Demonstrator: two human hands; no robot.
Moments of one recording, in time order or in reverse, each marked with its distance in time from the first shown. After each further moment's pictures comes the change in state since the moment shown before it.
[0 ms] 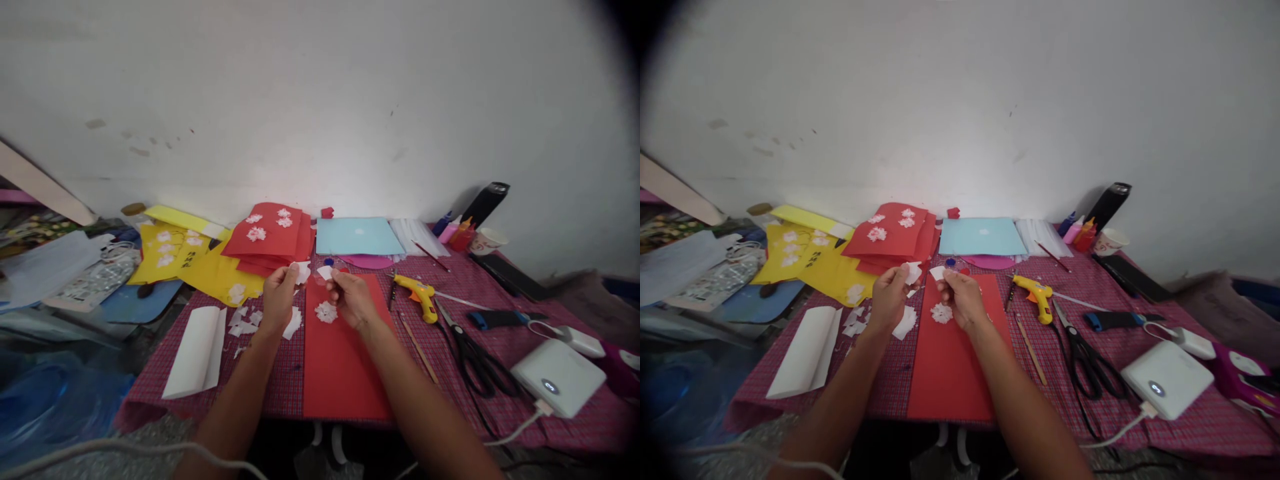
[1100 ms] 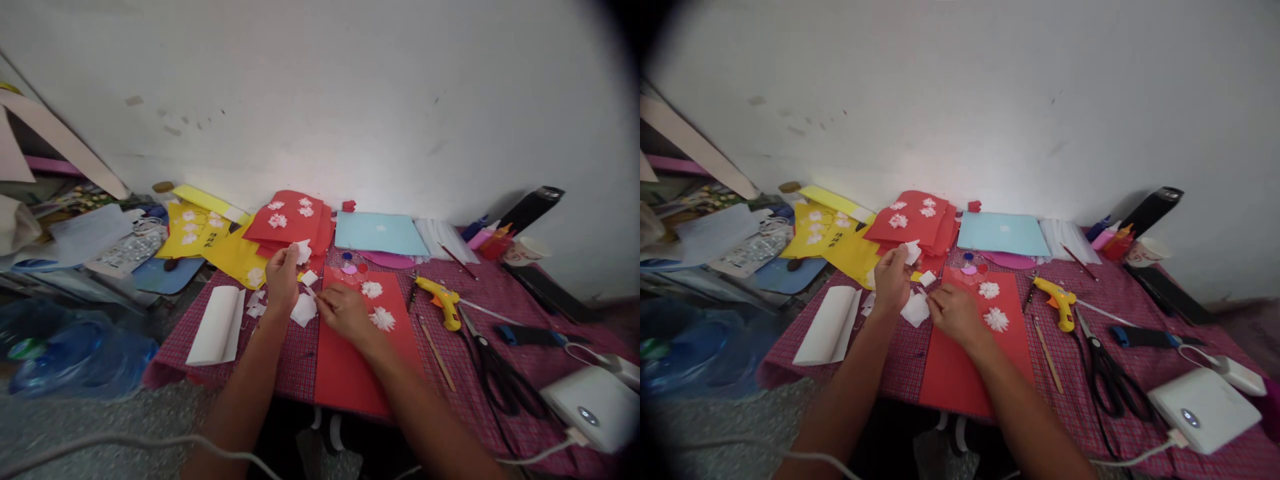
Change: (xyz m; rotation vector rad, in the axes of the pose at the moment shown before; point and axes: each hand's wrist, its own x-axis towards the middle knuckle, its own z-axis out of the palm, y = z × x) left_hand 0.011 0.021 -0.013 -0.157 0.185 0.104; right_hand -0.017 0.038 0.009 -1.358 -0.365 -0.877
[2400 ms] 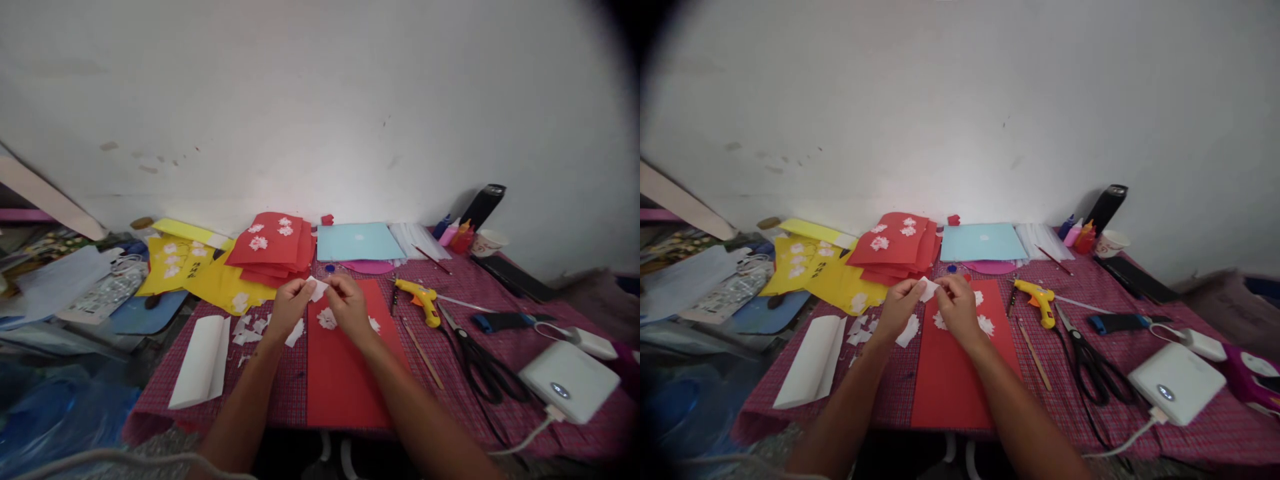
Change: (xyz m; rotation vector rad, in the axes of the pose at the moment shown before) left_hand -0.026 -0.006 0.010 0.478 -0.486 0.006; right_hand 0.013 0.012 -0.028 0.449 0.504 0.314
